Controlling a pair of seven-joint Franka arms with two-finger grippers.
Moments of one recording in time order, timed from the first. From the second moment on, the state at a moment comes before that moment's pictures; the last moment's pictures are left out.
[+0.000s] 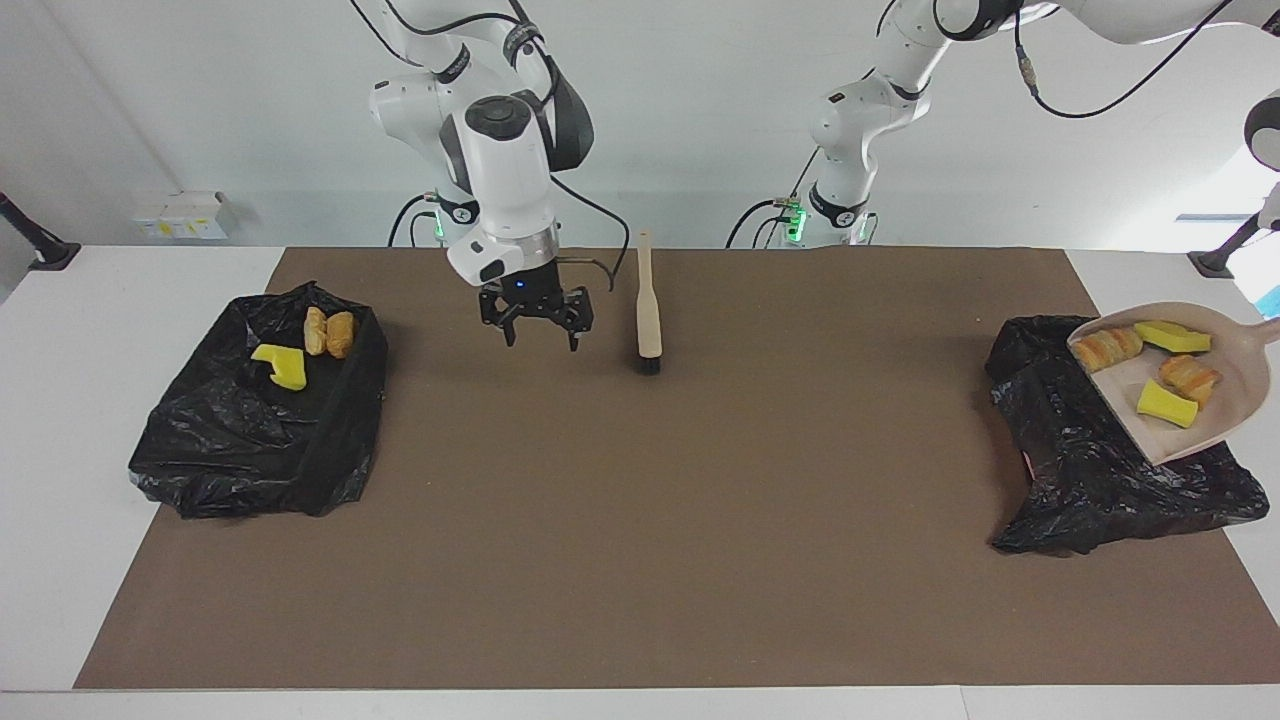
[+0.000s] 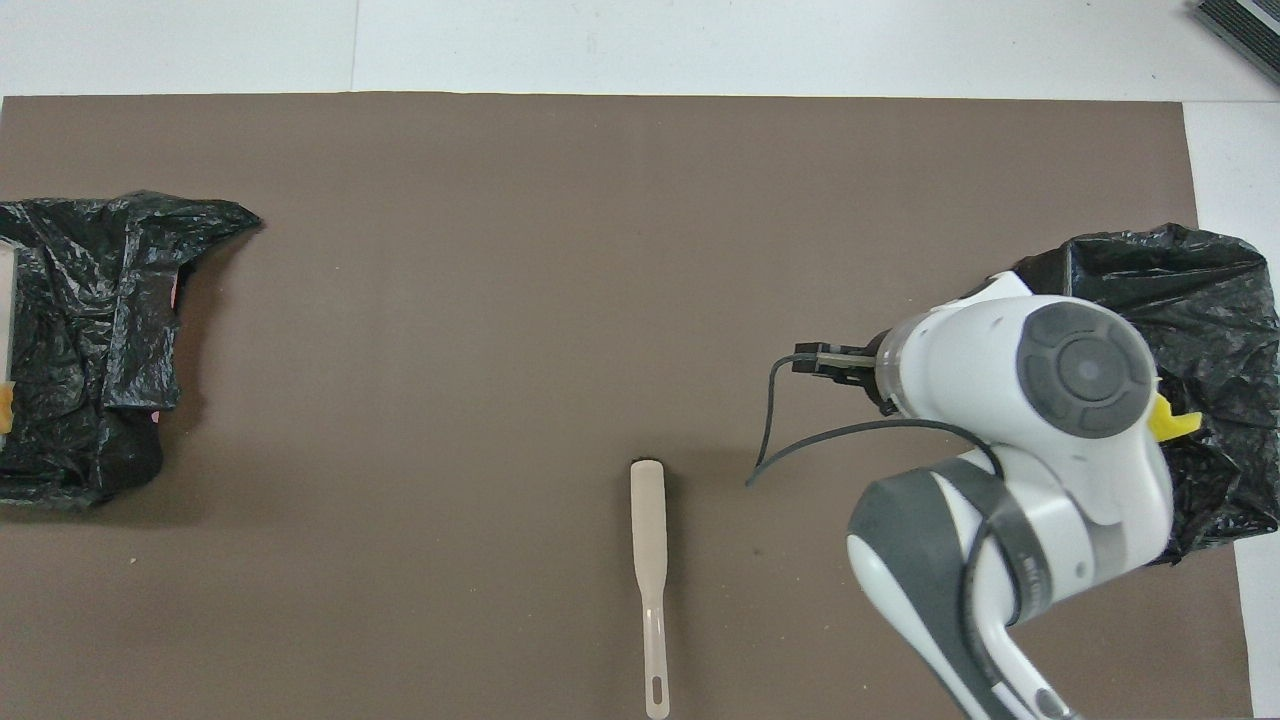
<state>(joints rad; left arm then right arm) 0.37 0.26 0.03 -1.45 0.53 1.92 1.88 0.19 -0.04 0.10 -2.04 -0.04 2.14 0.50</state>
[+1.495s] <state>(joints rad) 0.28 0.18 0.04 -1.56 0.67 2.08 1.77 0.09 -0.14 -0.16 -1.59 -0.04 1.49 -0.09</state>
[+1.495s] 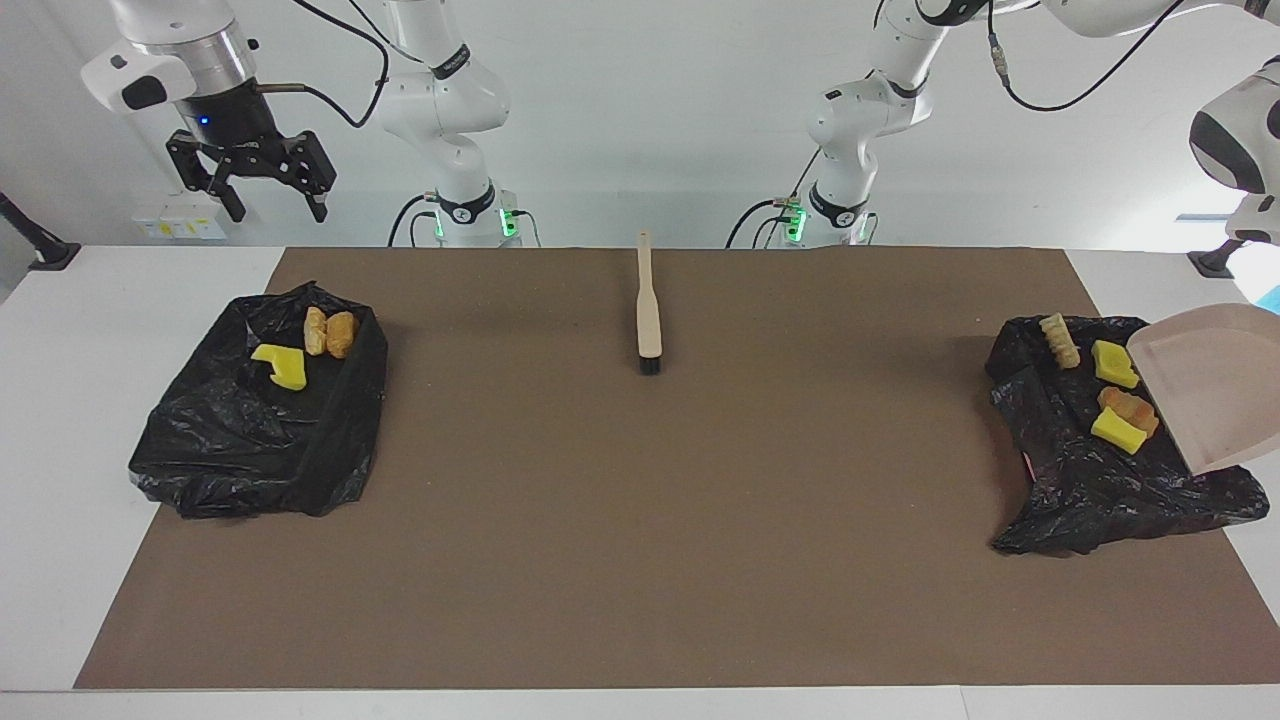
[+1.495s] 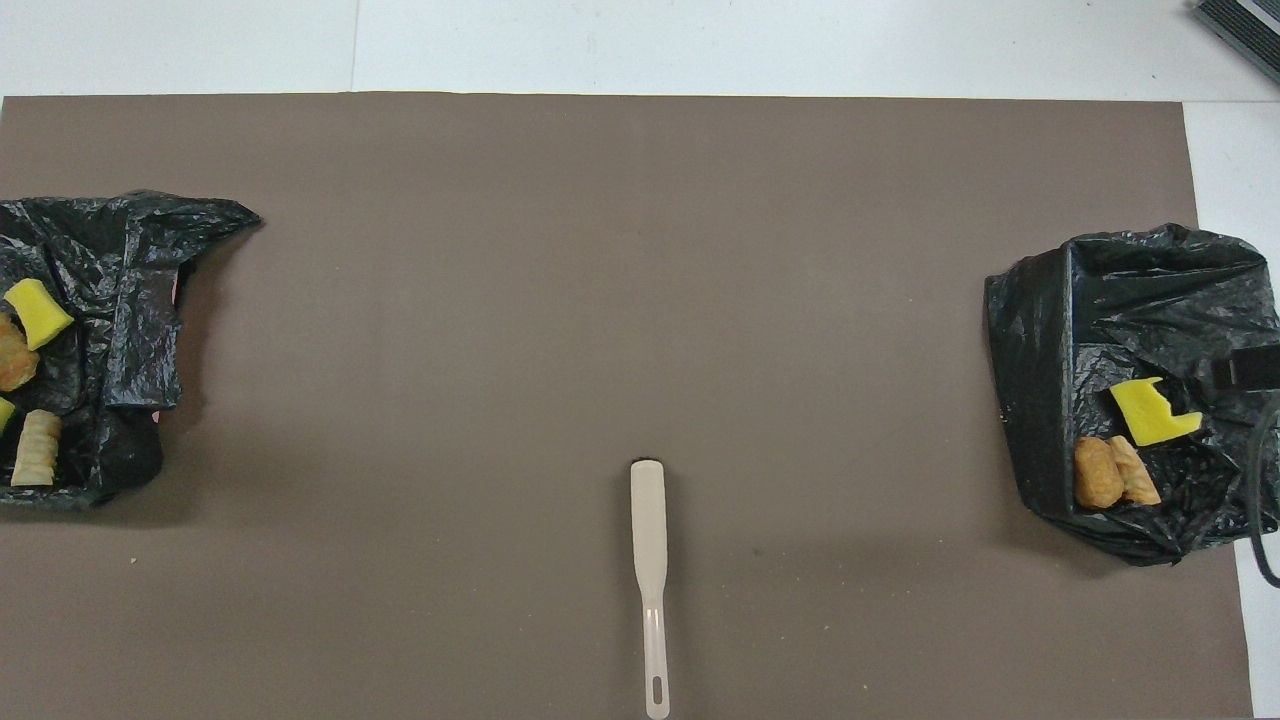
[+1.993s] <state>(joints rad) 0.22 0.17 0.01 -1.55 0.50 1.93 1.43 0.10 -0.16 -0.14 -1.60 -0.06 1.43 -0.09</state>
